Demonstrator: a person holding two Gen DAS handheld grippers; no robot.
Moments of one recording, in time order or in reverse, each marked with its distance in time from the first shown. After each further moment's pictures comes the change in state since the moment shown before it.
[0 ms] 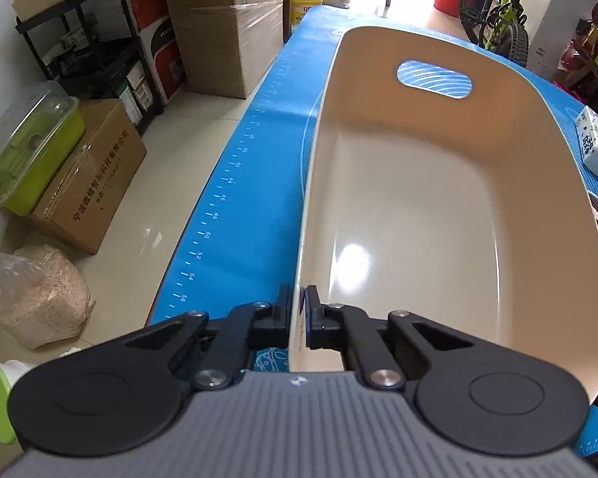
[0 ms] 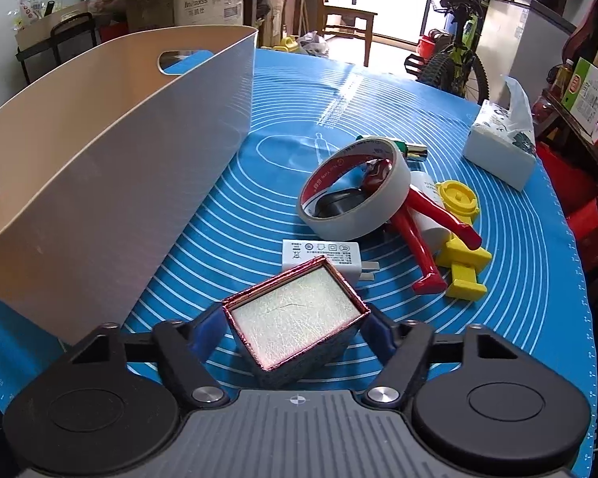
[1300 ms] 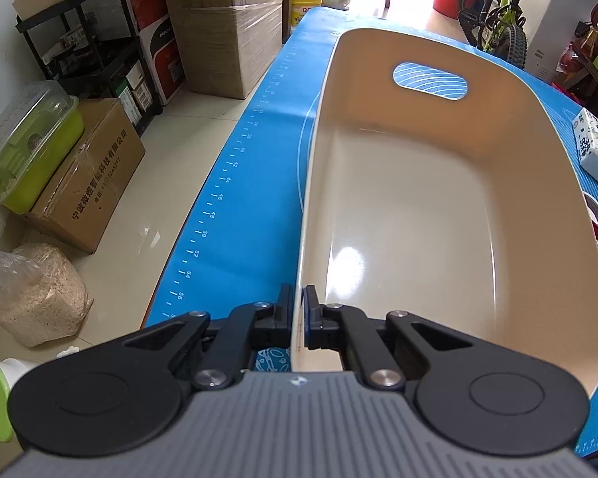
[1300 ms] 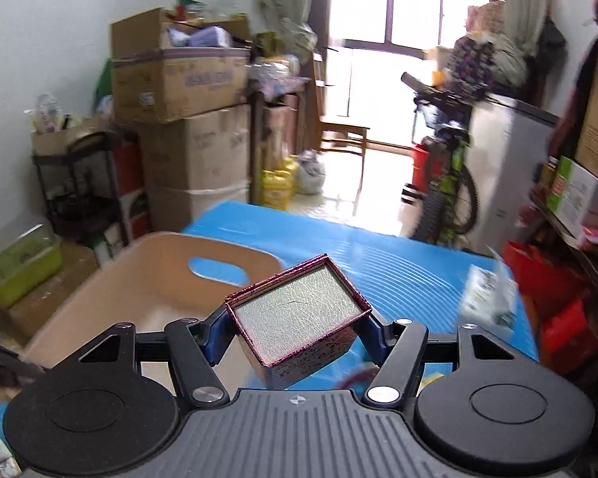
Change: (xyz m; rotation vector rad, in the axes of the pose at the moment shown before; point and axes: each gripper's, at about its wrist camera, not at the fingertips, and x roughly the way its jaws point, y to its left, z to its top) left arm 0.001 -0.002 -0.003 -0.006 -0.005 -0.008; right arm -0.096 0.036 0.118 0.003 -0.334 0.006
